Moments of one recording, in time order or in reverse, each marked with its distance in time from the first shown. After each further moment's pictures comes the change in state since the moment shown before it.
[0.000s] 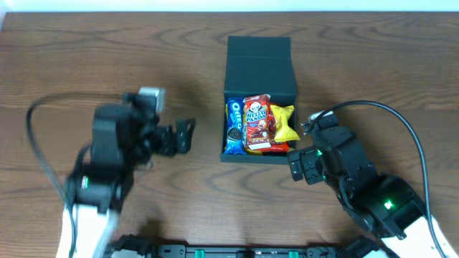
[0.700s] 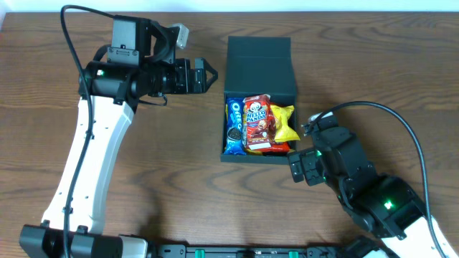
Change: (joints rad) left arm 0.004 0.533 0.561 -0.220 0.192 -0.025; right arm 0.000 0.000 -0.001 -0.013 -0.001 0.000
